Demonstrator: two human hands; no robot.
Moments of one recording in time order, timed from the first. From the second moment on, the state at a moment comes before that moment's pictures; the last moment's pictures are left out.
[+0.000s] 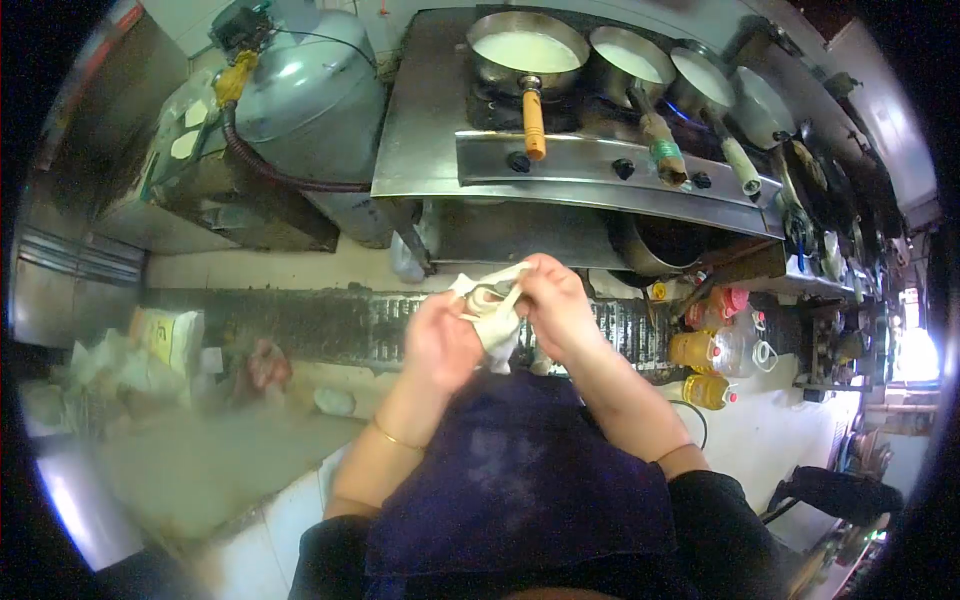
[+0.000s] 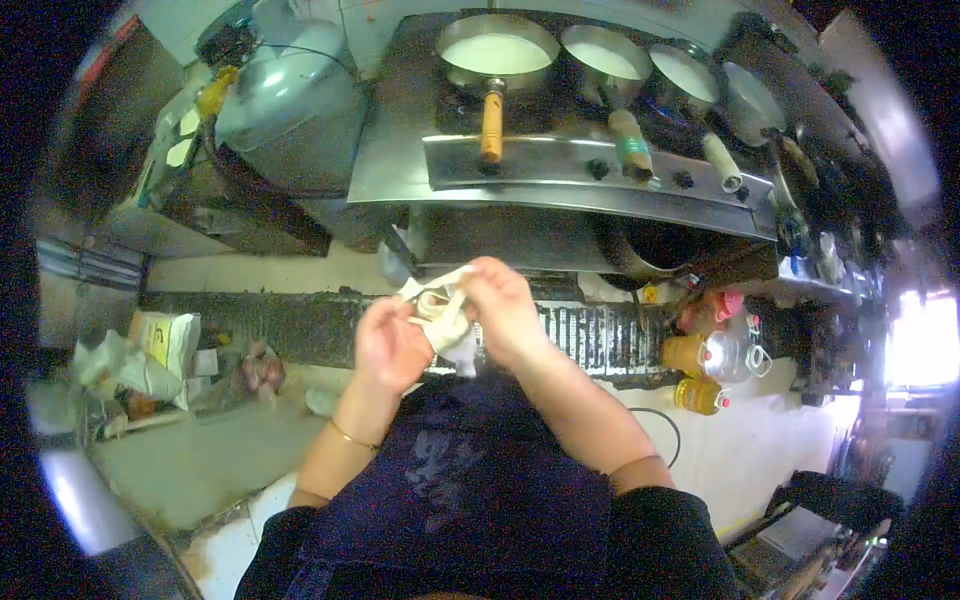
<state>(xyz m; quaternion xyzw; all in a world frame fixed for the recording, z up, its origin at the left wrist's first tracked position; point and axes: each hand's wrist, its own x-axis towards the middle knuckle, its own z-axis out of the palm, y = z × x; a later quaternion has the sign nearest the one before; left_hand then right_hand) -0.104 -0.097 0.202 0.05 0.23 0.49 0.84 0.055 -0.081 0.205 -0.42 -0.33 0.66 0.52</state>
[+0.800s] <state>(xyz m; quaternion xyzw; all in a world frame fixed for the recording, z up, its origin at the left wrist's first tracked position) -0.247 -0.115 0.181 -0.01 0.08 0.53 0.84 0.122 -0.118 0.211 -0.29 -0.07 0.80 0.52</state>
